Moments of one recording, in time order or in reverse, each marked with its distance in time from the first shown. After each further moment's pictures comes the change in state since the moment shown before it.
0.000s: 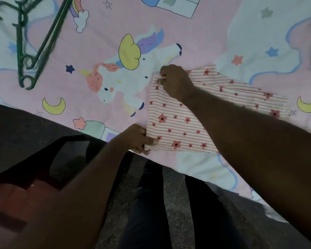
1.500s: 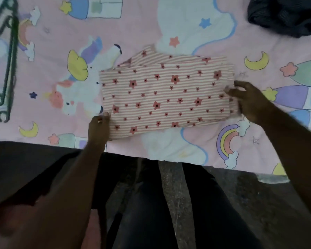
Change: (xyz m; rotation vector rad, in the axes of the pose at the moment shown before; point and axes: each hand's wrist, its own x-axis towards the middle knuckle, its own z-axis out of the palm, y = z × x) left_hand 0.007 0.027 0.034 -0.023 0.852 0.209; right_hand -0.254 0.220 -0.109 1.269 0.245 0.742
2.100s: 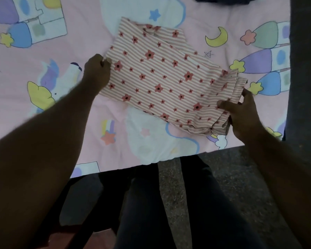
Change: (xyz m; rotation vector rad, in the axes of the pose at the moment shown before) left_hand 0.074 0.195 0.098 0.622 -0.210 0.660; right_hand -0.063 0.085 -0.019 0.334 0.389 0.002
